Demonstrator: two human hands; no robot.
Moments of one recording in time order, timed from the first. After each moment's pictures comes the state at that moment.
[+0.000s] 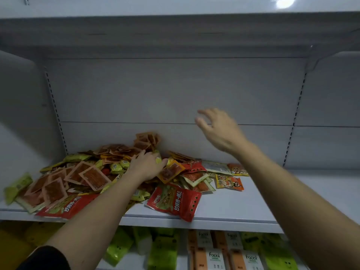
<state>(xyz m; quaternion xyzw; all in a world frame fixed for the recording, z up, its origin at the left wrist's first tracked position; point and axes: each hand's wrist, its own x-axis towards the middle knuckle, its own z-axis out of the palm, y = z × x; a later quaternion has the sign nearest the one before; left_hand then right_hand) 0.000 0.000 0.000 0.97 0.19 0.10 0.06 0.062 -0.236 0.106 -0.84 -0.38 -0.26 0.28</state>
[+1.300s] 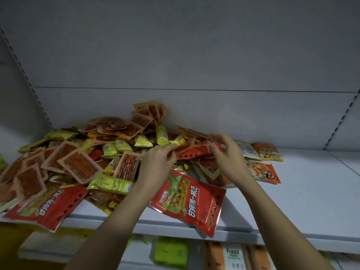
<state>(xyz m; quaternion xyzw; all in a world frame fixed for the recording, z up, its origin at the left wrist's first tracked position) 0.051 0.015 -0.076 0.91 0.11 0.34 0.20 0.153 -0.164 -0.066 -0.81 -0.30 -0.09 0.49</state>
